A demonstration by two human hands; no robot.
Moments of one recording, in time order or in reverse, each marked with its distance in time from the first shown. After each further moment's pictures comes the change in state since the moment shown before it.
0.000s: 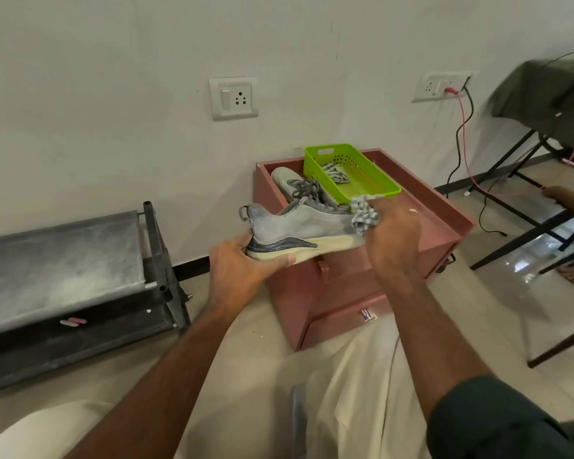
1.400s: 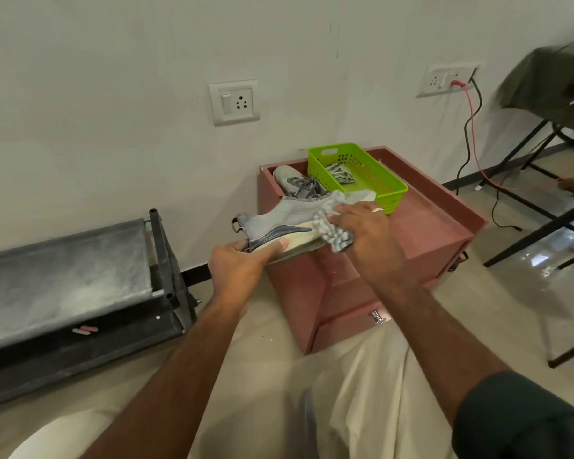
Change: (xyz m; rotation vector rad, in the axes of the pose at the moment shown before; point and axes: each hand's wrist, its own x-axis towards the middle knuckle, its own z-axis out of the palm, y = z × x) left_hand 0.016 -0.002 0.008 -0.267 0.084 -0.361; right_hand -0.013 -0.008 0.024 0.161 -0.181 -0.430
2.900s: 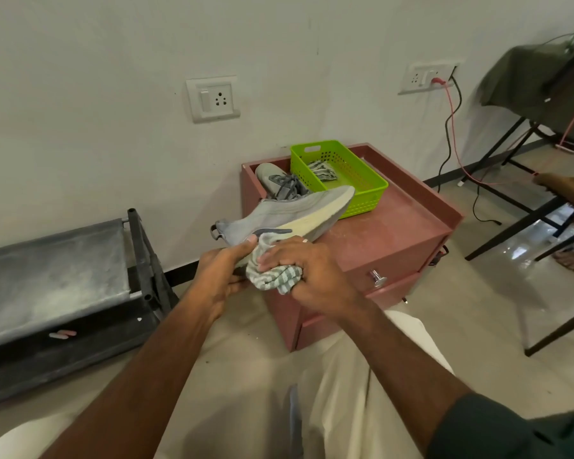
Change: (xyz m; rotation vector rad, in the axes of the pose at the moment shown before) left_hand -0.002 0.000 -0.002 -0.175 -0.256 -0.282; right_hand -0.026 -0.057 0.006 0.593 -0.152 -0.001
